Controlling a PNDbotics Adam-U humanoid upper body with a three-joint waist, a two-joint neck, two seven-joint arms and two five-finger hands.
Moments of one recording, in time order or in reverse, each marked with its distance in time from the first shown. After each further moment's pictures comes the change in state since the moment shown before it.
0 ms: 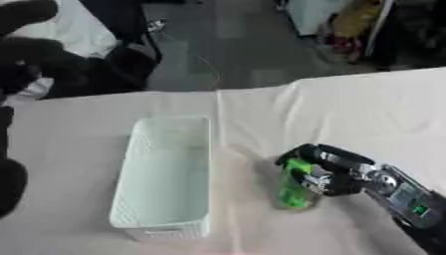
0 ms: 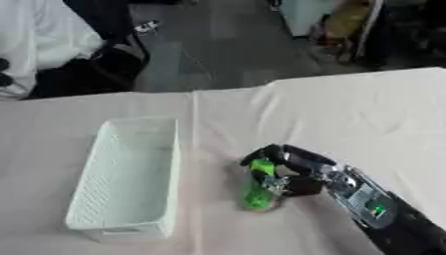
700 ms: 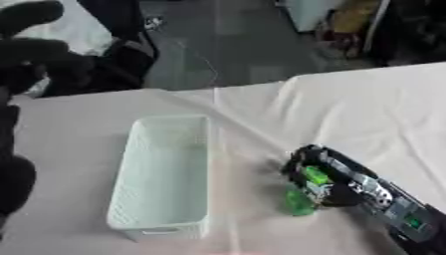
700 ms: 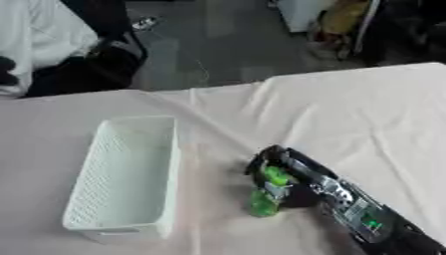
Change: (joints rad) left arm 0.014 0.008 0.000 0.000 -0.004 -0.001 0.001; right arm 0.004 -0.041 0.031 -0.119 -0.172 -0.062 -0.077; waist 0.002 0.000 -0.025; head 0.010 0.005
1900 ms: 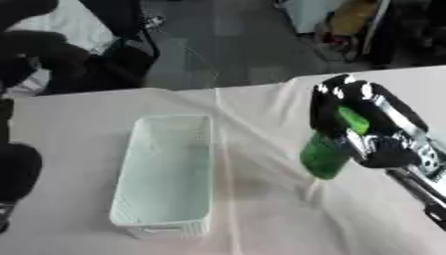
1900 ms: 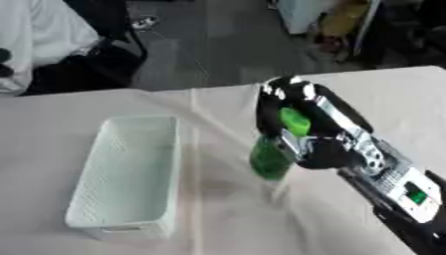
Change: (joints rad) left arm -0.016 0.011 0.016 0.000 -0.075 0.017 0.040; right arm -0.034 -0.121 -0.047 -0.427 -0.177 0.046 -0.079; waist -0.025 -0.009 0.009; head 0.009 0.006
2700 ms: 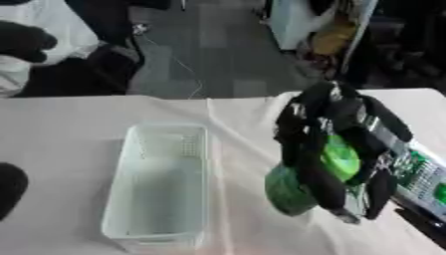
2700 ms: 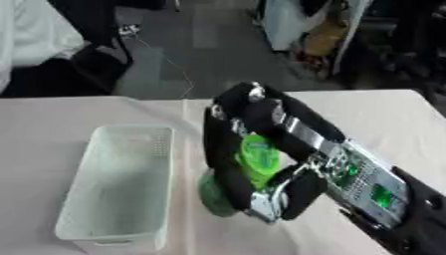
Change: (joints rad) left arm -0.101 -0.002 0.004 0.000 -0.196 0.004 -0.100; right arm -0.039 -0.030 0.025 -0.147 0.143 -0.190 0.011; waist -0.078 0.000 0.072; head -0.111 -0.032
